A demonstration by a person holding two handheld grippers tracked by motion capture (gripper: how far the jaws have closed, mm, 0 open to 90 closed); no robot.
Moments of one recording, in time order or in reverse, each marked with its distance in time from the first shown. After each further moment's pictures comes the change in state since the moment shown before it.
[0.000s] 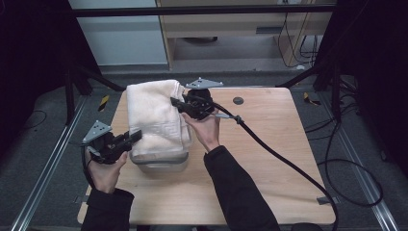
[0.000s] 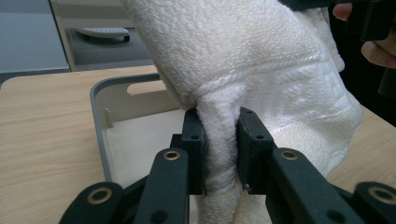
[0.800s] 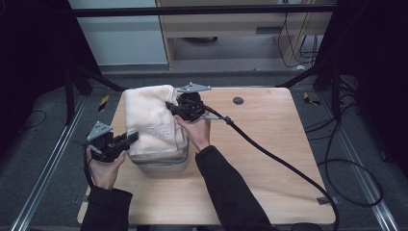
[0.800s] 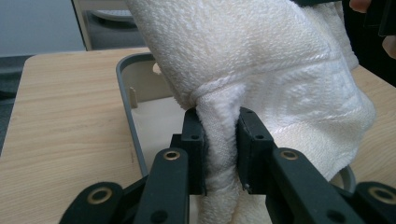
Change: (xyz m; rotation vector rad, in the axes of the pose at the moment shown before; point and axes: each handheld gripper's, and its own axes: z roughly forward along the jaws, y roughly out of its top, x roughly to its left) left arm 0.025 -0.017 0.019 0.063 0.057 -0.010; right arm -0.002 -0.020 0.040 0.048 -0.023 0.014
